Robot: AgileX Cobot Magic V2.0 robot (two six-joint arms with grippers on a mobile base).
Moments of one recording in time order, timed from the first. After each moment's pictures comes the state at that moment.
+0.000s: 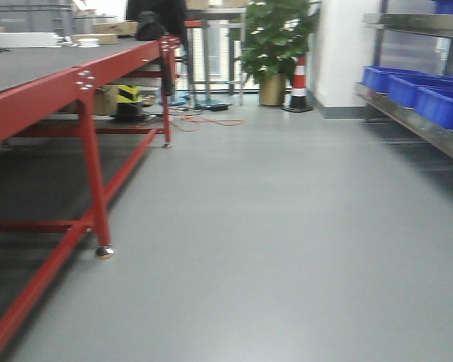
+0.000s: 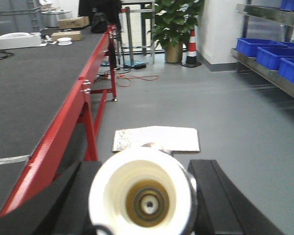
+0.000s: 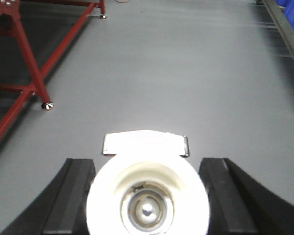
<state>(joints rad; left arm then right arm) 0.04 0.65 -0.92 -0.12 0.46 0.18 0.08 0.96 -1.15 0.17 0.69 -0.12</state>
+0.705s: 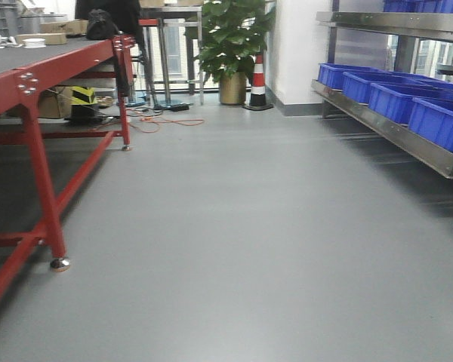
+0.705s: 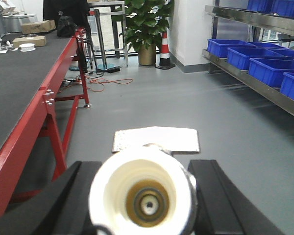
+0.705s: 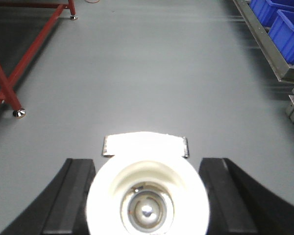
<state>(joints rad) 0.04 0.65 -0.92 -0.12 0.46 0.18 0.08 0.95 -1.15 0.17 0.69 -0.12</state>
